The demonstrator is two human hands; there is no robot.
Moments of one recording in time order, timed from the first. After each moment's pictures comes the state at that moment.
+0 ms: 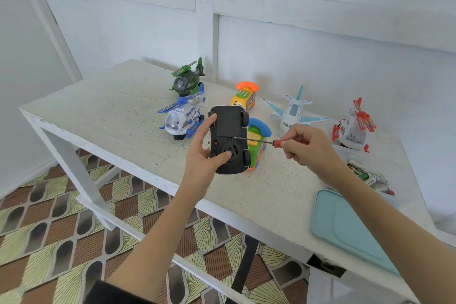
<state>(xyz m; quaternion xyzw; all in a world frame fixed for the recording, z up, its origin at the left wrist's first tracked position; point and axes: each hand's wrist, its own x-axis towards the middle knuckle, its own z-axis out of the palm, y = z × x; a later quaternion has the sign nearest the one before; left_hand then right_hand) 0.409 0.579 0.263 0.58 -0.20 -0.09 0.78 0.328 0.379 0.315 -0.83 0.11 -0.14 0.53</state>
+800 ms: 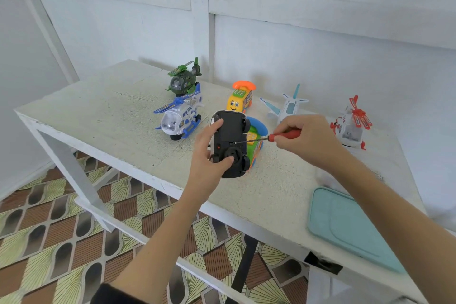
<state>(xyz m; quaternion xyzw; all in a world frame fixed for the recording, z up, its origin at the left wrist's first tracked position) 0.405 0.567 0.252 0.65 -0.22 -0.06 0.73 0.326 0.388 0.343 -0.92 0.07 -0.20 0.34</state>
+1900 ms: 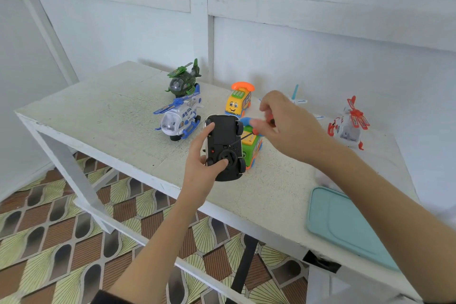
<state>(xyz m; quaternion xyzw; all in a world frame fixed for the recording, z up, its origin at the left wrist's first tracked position) 0.399 0.577 0.247 0.61 -0.18 -0.09 0.77 0.334 0.417 0.368 -0.97 -0.01 -0.19 0.17</state>
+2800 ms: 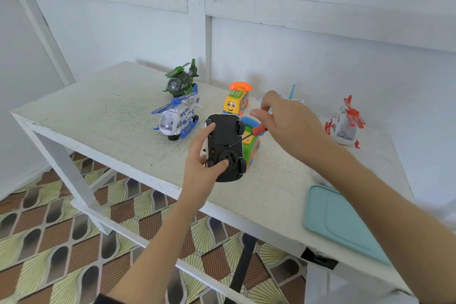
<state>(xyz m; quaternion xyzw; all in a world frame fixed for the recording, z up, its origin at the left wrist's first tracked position) 0.389 0.576 0.254 0.61 -0.19 -0.07 0.76 0.331 0.424 0.376 -0.97 0.05 -0.17 0.16</state>
